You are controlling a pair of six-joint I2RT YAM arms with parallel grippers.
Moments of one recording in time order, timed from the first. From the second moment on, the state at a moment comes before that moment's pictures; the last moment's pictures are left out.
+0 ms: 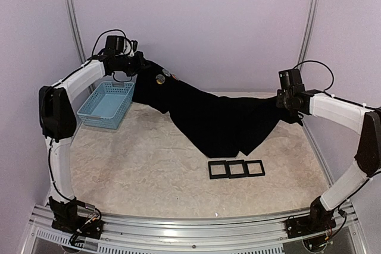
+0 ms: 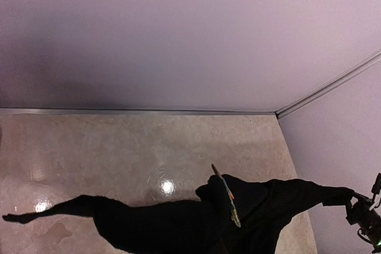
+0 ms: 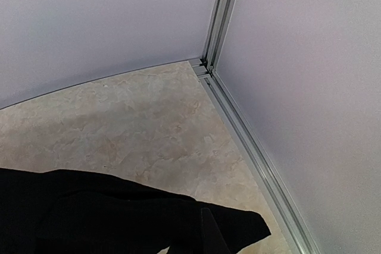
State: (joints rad) left arm -0.23 2.12 2.10 -0.41 0.42 -0.52; right arm 0.29 1.51 1.14 -0.25 0.64 0.25
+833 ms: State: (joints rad) left arm -0.34 2.18 2.09 -0.36 0.34 -0.54; right arm 0.32 1.43 1.20 -0.36 0.20 0.09
